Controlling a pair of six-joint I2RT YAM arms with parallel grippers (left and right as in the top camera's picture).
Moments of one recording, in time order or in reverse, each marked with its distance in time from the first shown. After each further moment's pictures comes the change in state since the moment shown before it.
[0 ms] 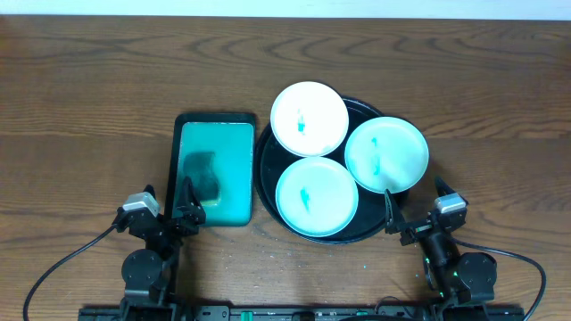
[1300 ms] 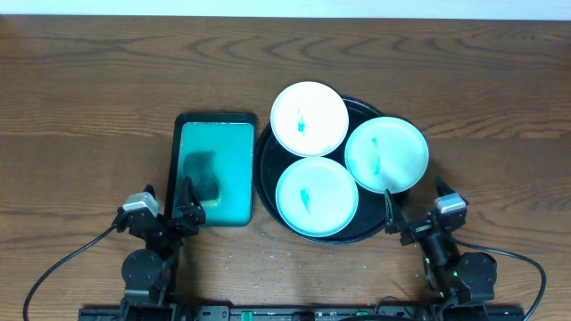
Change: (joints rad) left arm 0.000 0.000 0.000 0.000 0.000 0.000; right arm 0.000 0.000 0.000 0.000 0.000 0.000
